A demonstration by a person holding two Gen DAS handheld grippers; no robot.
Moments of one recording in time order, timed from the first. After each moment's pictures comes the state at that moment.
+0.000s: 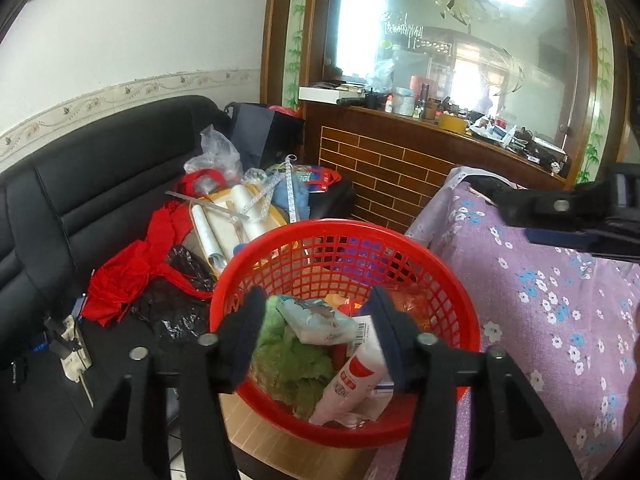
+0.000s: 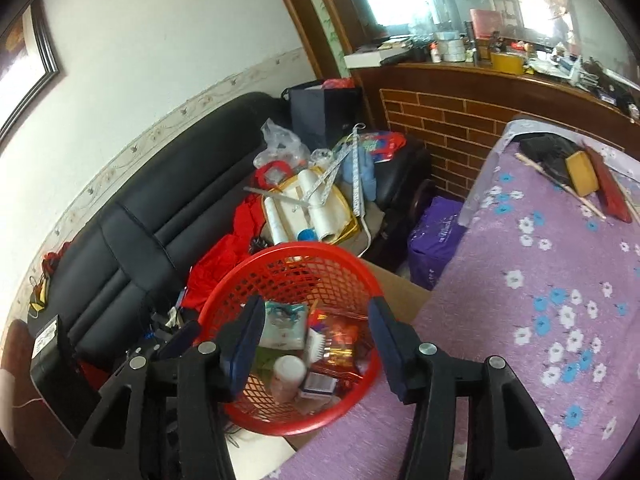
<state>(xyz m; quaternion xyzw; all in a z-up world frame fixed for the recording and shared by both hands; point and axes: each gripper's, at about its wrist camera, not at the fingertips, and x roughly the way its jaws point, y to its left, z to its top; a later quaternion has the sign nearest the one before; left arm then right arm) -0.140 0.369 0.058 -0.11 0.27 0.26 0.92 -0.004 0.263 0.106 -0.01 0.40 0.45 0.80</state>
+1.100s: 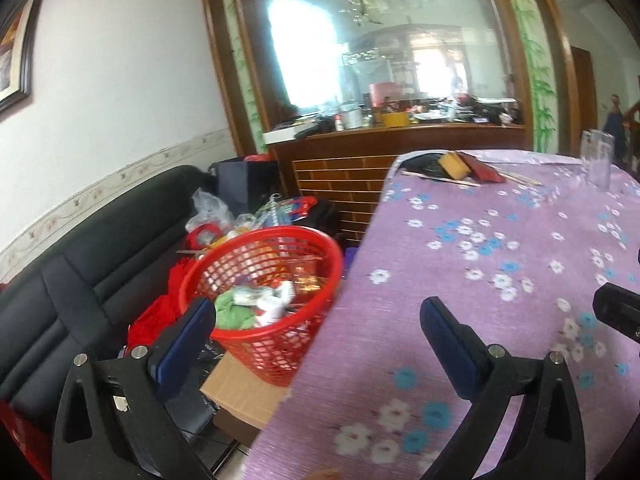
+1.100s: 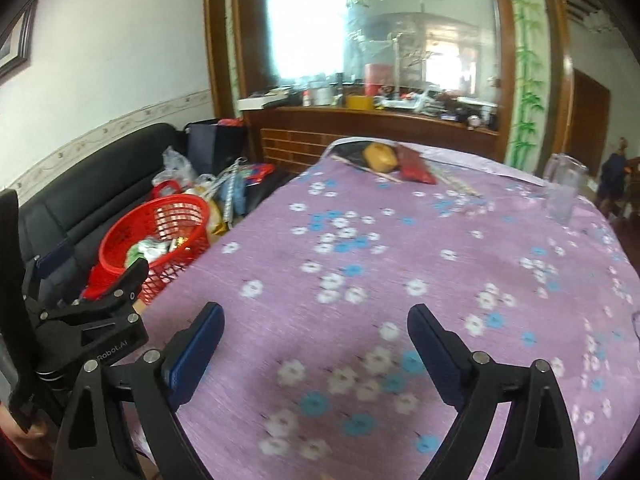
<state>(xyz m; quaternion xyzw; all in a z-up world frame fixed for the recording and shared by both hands) -0.168 0.183 0.075 0.05 0.26 0.26 0.93 -0.119 0.020 0.081 -0.06 0.31 0.27 0.91</state>
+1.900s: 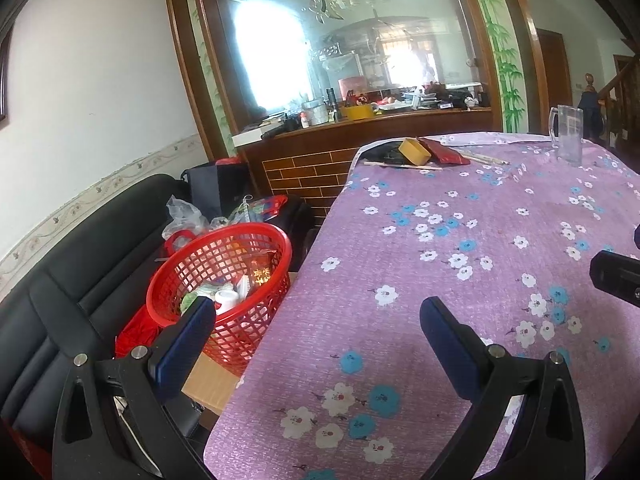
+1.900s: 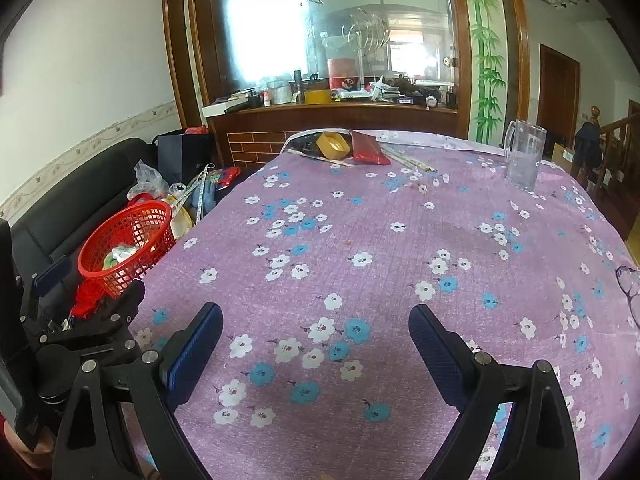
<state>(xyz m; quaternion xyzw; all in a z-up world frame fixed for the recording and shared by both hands) -0.162 0.149 0.063 0.07 0.27 0.22 0.93 -0.118 -0.026 0.076 -0.02 0.32 0.22 0.92</state>
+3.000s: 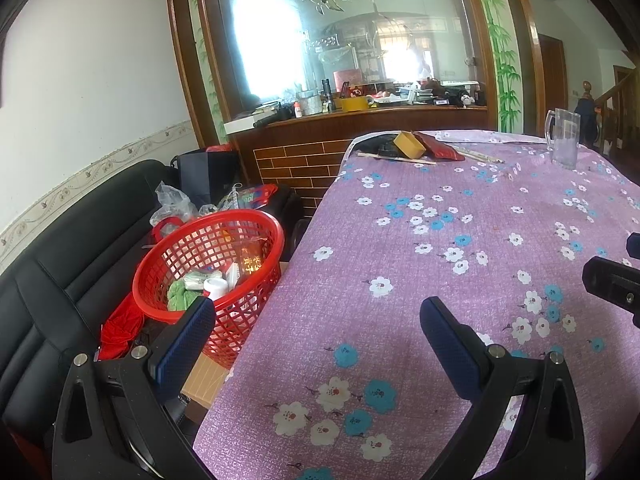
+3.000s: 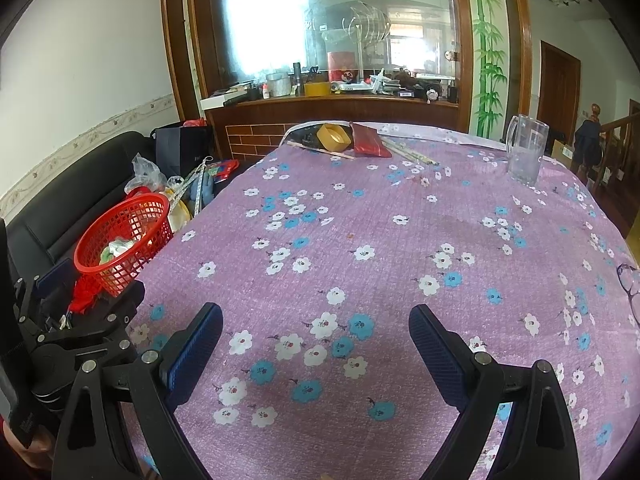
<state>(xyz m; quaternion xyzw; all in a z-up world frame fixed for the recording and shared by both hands) -0.162 0.156 0.059 0.05 0.28 0.21 0.94 -0.115 -0.026 0.067 -0.03 0.33 0.22 0.92</state>
